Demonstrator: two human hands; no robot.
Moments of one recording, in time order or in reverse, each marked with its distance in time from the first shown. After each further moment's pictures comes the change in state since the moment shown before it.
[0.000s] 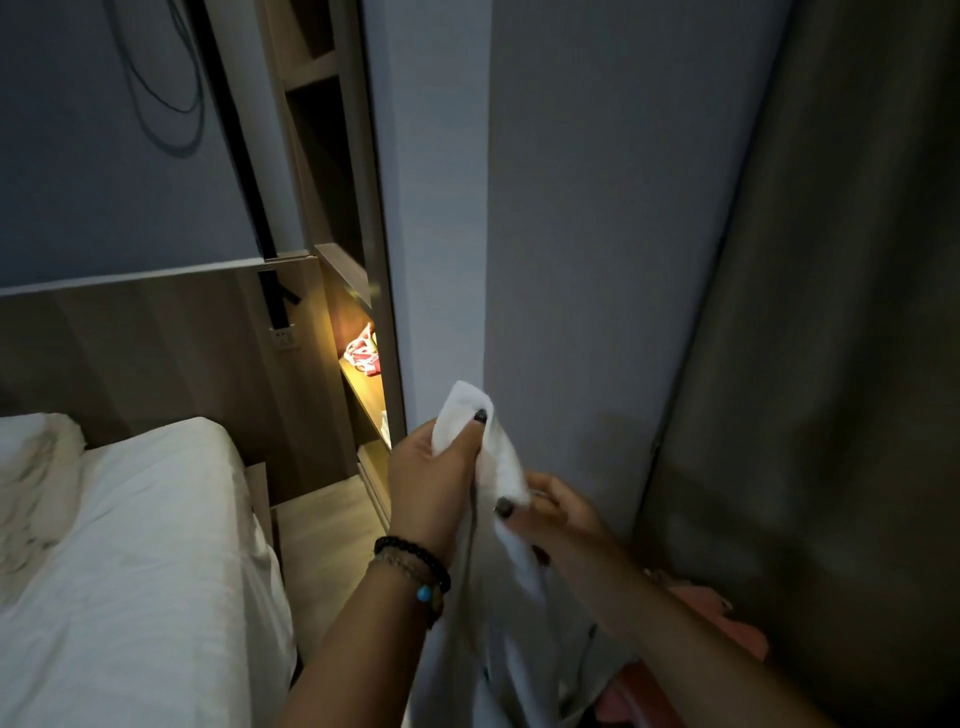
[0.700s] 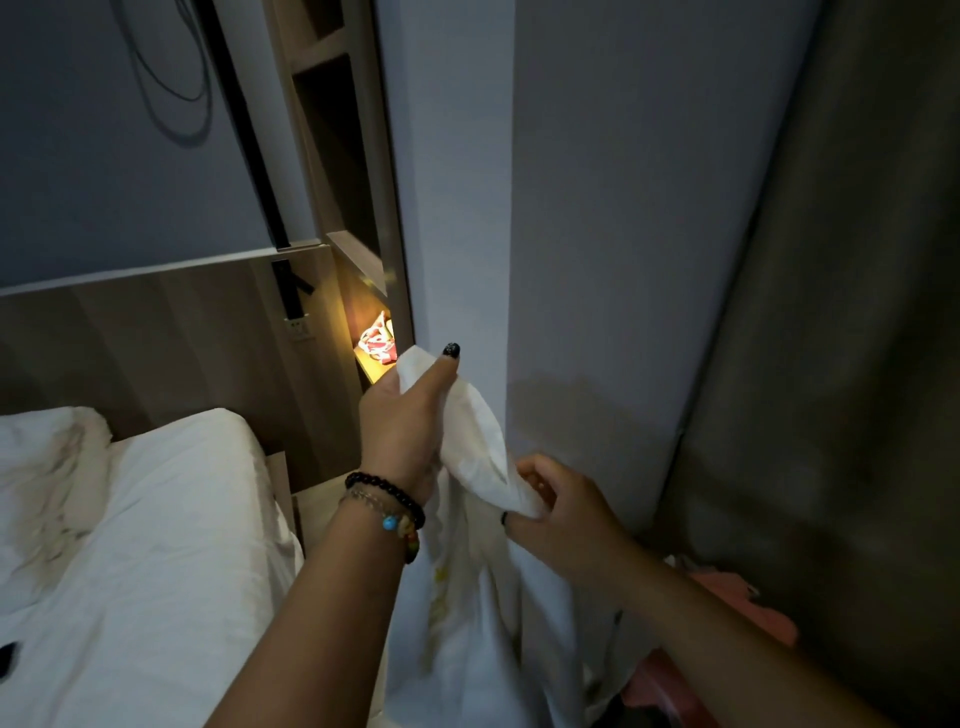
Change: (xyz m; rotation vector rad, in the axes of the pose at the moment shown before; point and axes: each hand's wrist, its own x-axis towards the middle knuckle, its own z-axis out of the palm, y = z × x) left_hand 0.050 0.018 -0.027 -0.081 0.096 -0.052; right_hand 0.019 0.001 0.019 -0.535 0.078 -0.335
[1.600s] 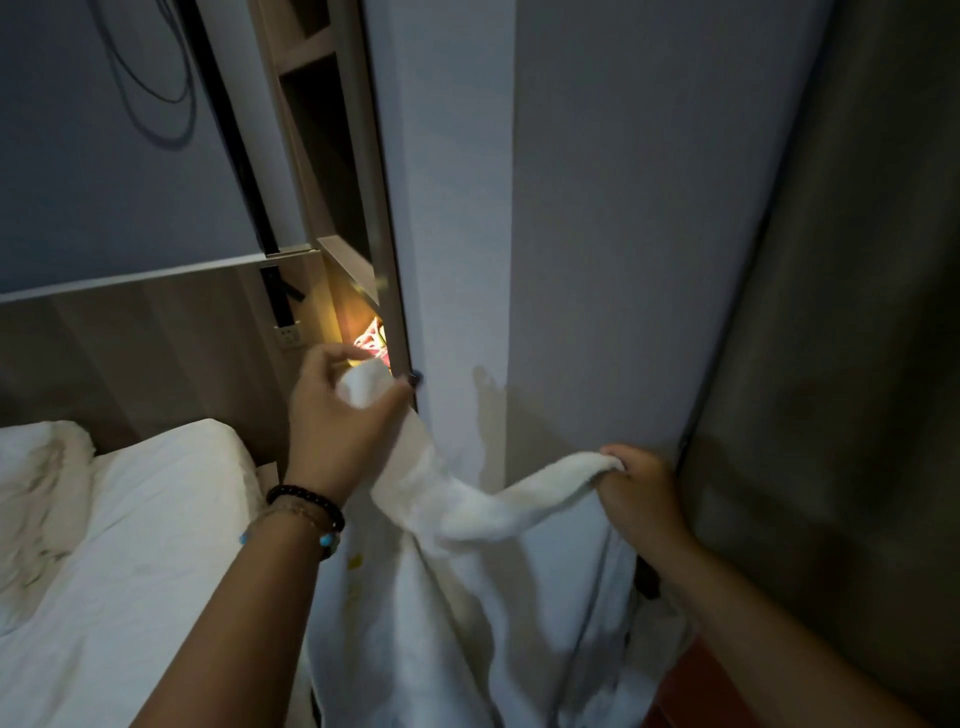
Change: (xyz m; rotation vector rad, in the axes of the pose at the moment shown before) left_hand 0.053 0.008 -0.041 0.434 0.011 0.460; right_hand 0.042 0.028 -0.046 -0.047 0.415 0.162
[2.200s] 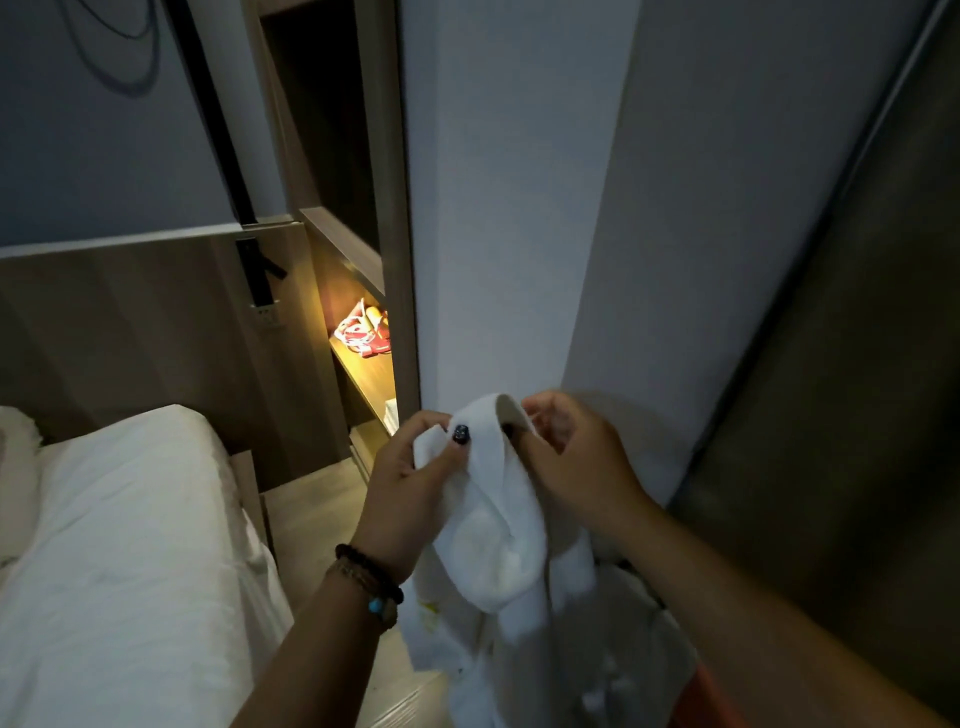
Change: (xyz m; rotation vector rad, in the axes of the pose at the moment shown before) left_hand 0.000 -0.065 0.016 -0.451 -0.417 -0.186; right_hand 0.031 -0.070 0.085 0.048 -0.185 -0.116
